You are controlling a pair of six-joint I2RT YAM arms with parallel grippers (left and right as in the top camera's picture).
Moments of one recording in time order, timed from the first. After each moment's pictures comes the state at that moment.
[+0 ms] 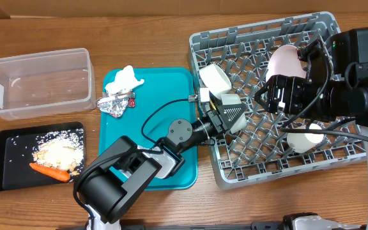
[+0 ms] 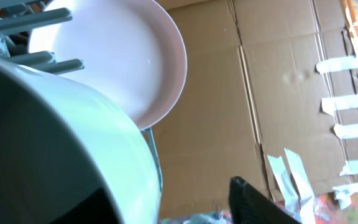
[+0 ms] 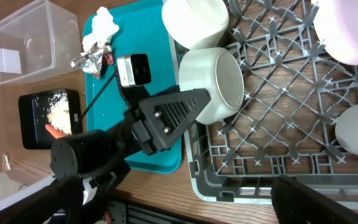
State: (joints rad) left arm -0.74 1.93 0.68 1.38 0.37 -1.41; right arm 0.11 1.44 1.94 -1.64 -0.38 0.25
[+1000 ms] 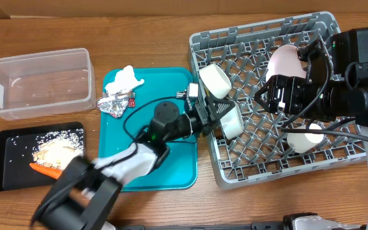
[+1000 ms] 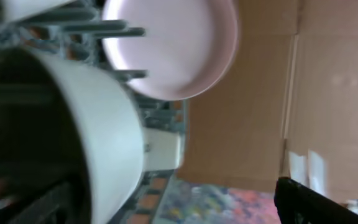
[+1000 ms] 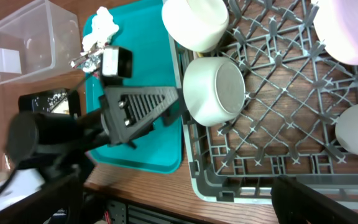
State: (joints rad) left arm -0.59 1.64 0.67 0.74 0.60 -1.39; right arm 0.11 1.44 1.94 -1.64 -0.38 0.25
